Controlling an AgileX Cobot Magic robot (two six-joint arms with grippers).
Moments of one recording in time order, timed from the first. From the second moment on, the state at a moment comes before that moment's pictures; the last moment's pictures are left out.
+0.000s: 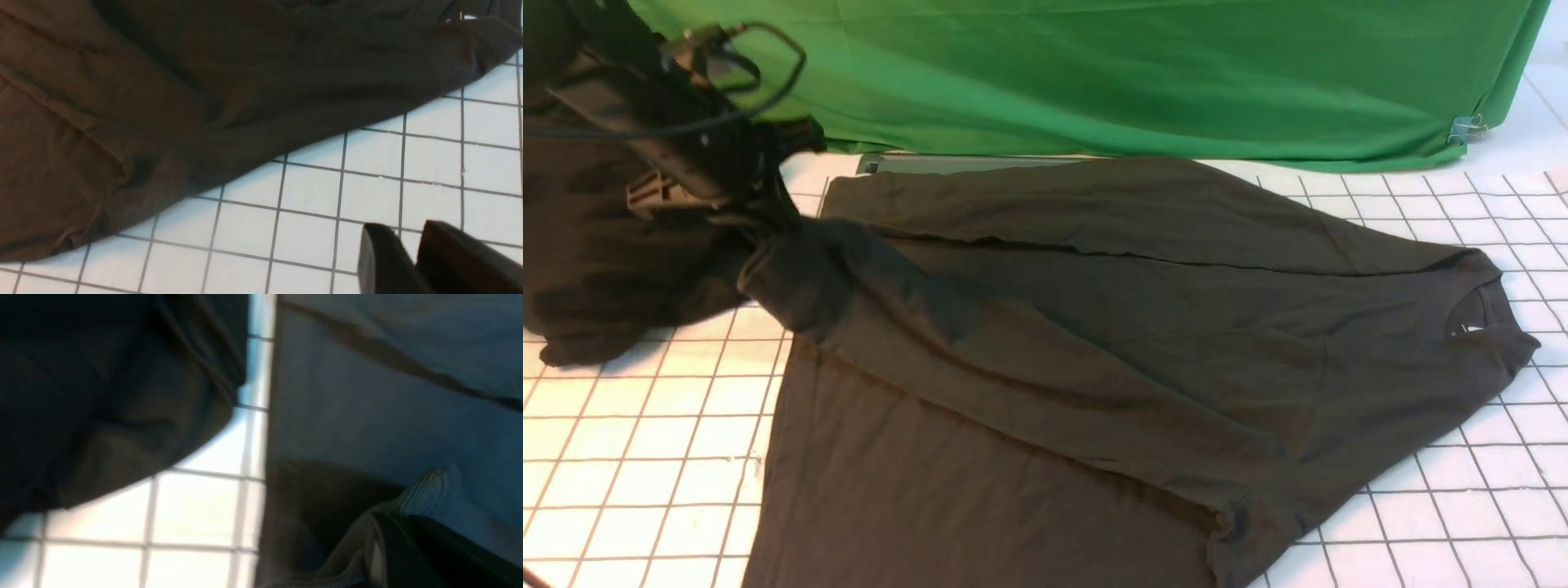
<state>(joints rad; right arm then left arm) 0.06 0.80 -0.66 0.20 0.76 -0.15 0.01 1.96 -1.61 -0.24 0.84 -0.12</state>
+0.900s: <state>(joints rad) 0.06 0.80 -0.66 0.20 0.74 -0.15 0.02 2.32 -2.10 -0.45 0.99 -0.25</state>
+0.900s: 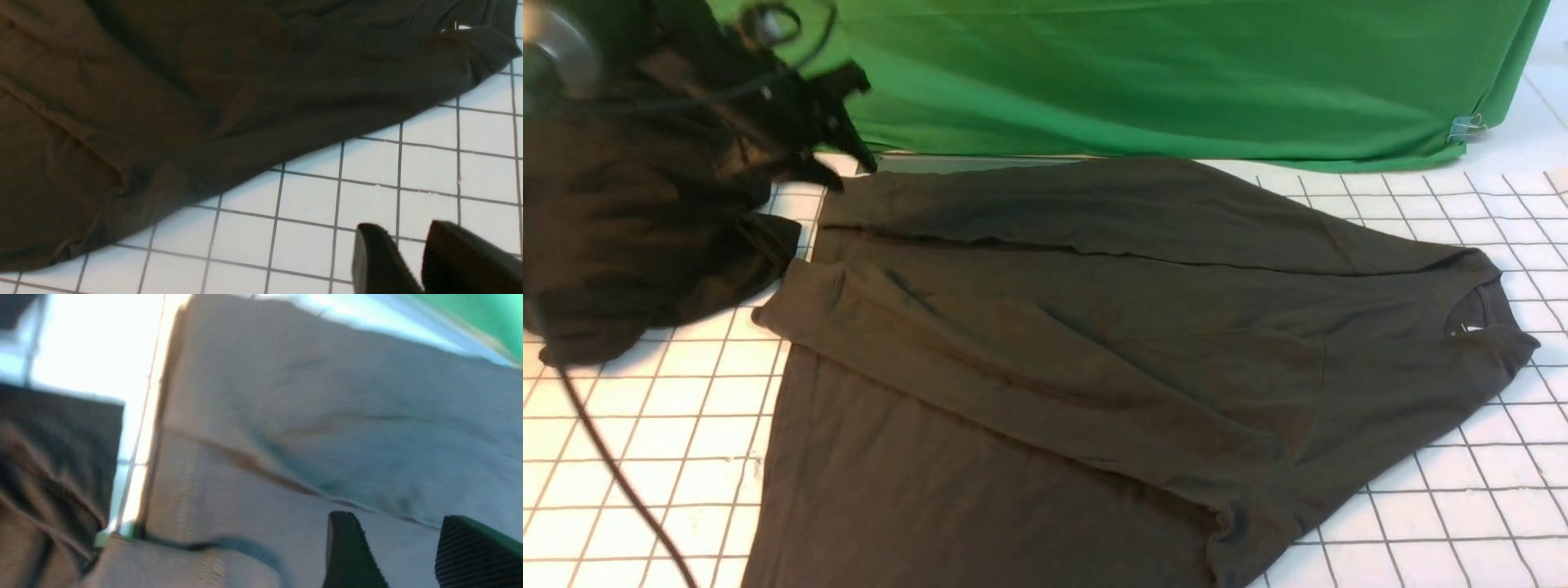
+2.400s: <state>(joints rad) 0.06 0.80 -0.66 0.20 0.74 -0.15 -0.18 1.91 -1.72 -0.15 1.09 -0.39</state>
